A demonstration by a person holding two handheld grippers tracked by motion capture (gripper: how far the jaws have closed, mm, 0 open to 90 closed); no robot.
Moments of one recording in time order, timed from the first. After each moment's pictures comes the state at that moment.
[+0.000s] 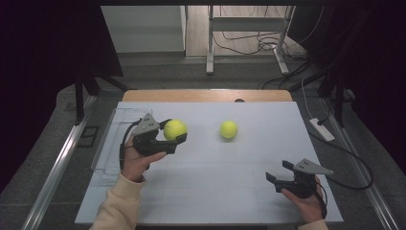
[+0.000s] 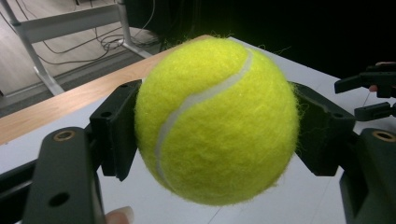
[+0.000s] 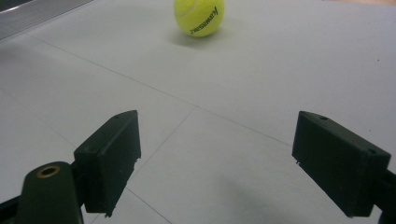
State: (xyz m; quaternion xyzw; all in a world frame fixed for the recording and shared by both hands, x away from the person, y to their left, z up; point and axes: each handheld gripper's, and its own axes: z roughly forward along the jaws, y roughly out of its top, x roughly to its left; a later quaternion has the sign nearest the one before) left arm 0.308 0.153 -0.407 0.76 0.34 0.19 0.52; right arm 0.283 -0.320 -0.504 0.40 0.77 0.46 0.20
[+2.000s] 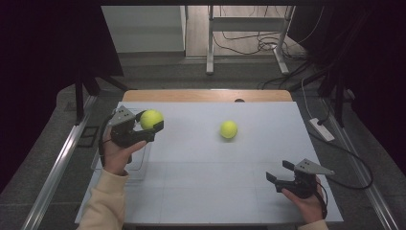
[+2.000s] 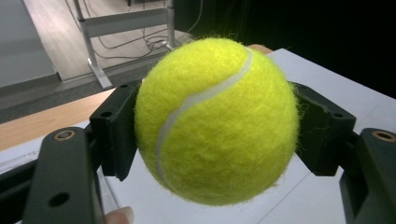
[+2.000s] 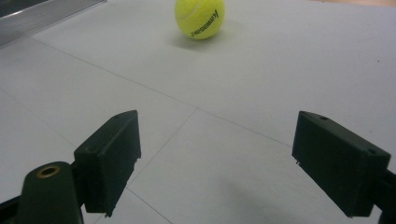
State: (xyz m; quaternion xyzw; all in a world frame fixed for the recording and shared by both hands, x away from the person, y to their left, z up) left arm 0.321 0.208 -0.404 0.71 0.42 0.23 0.51; right arm 0.283 -0.321 -0.503 0.40 0.77 0.47 0.20
